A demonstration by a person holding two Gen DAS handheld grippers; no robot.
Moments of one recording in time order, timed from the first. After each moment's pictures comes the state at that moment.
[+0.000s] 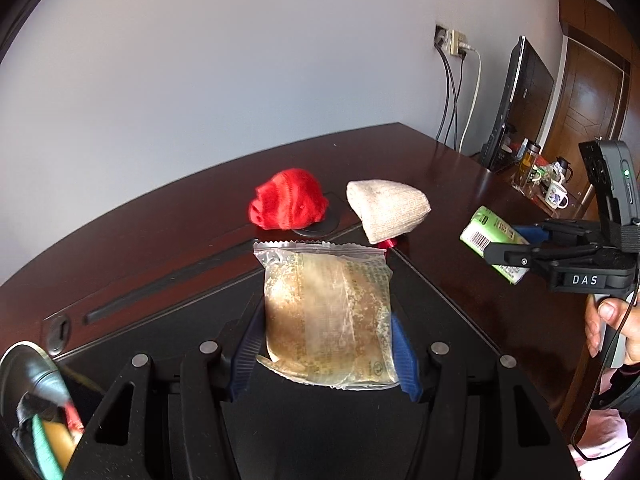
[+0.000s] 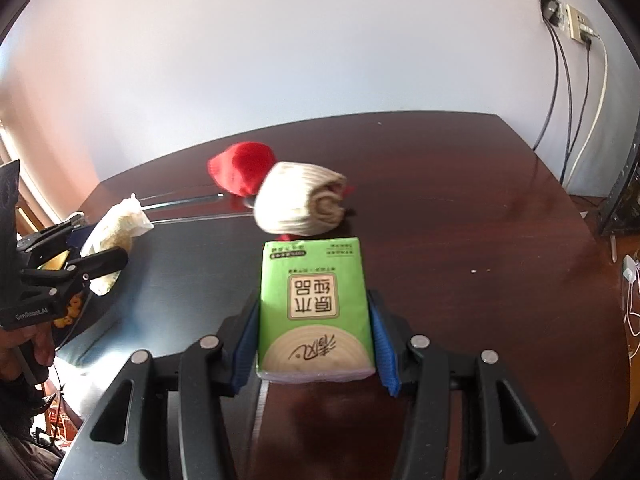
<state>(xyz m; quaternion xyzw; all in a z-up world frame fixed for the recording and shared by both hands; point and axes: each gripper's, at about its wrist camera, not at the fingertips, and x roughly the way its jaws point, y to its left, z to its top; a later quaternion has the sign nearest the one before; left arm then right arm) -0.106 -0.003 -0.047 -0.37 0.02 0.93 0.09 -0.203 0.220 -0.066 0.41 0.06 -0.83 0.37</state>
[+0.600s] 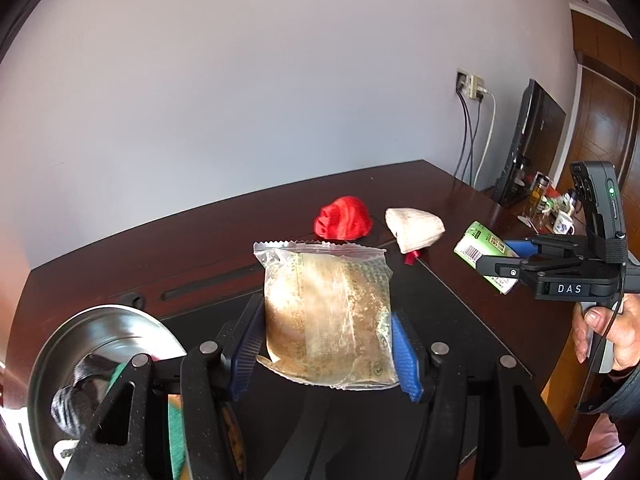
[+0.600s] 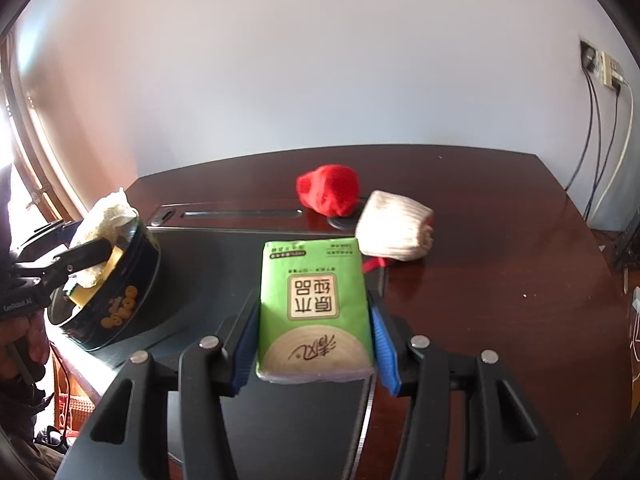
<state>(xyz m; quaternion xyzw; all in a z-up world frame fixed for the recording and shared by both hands) -0.029 -0.062 -0.005 -0.32 0.00 0.95 0.04 -0.151 0.174 -0.029 0.37 0.07 -0.83 0.42</state>
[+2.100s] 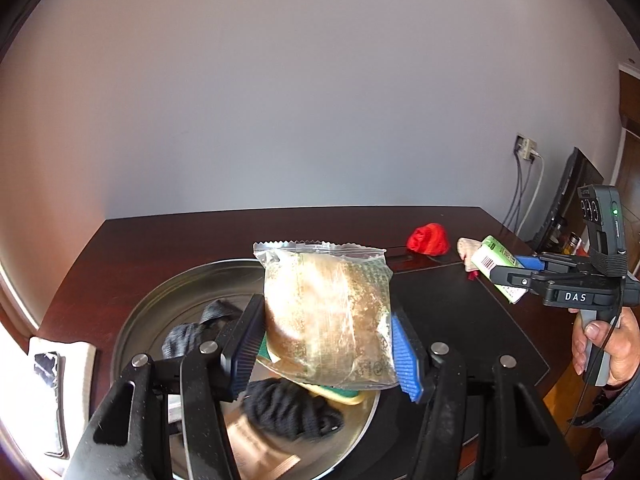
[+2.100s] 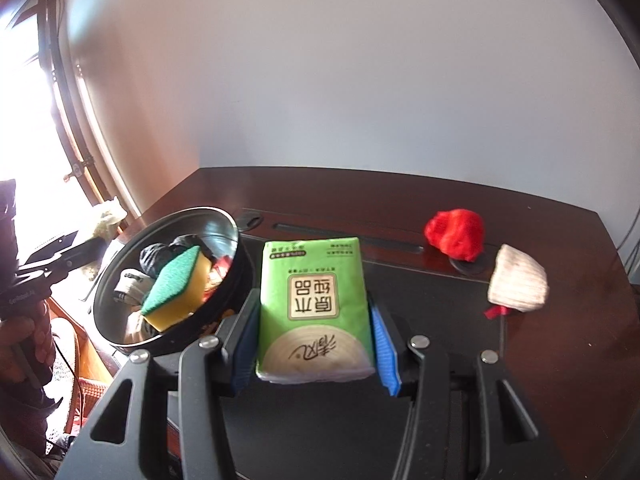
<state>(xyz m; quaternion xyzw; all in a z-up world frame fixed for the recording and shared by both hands) 0.078 -0.179 0.010 -0.27 -0.07 0.96 -0.06 -0.072 0.071 0.004 0.34 0.10 -0.79 0.50</state>
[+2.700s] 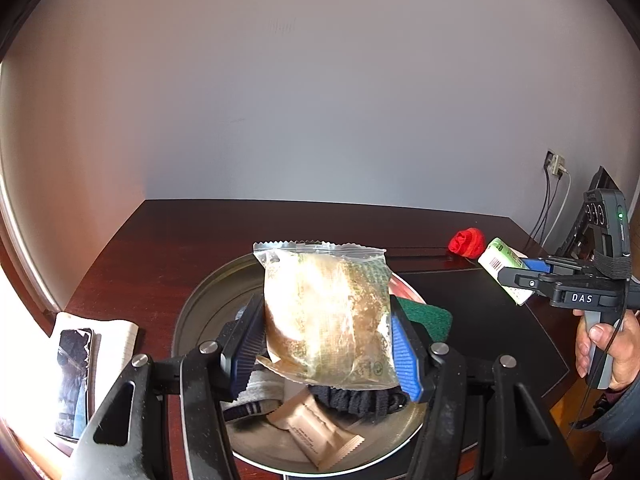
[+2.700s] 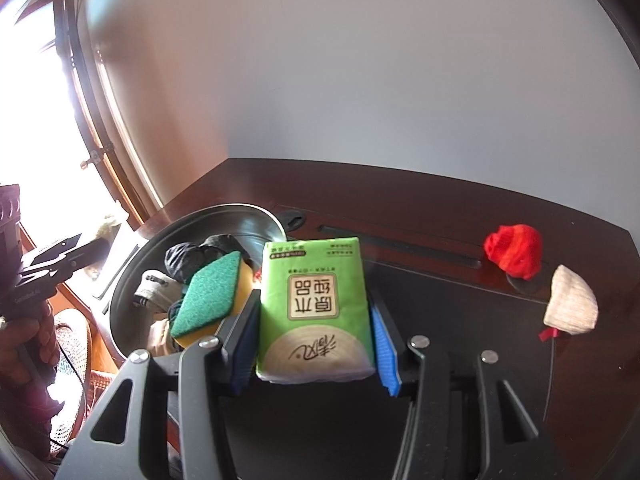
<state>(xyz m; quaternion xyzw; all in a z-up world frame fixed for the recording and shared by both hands) 0.106 -0.223 0.004 -0.27 -0.10 0.95 -0.10 -0.050 0.018 0.001 0.34 0.12 -0.77 0.54</state>
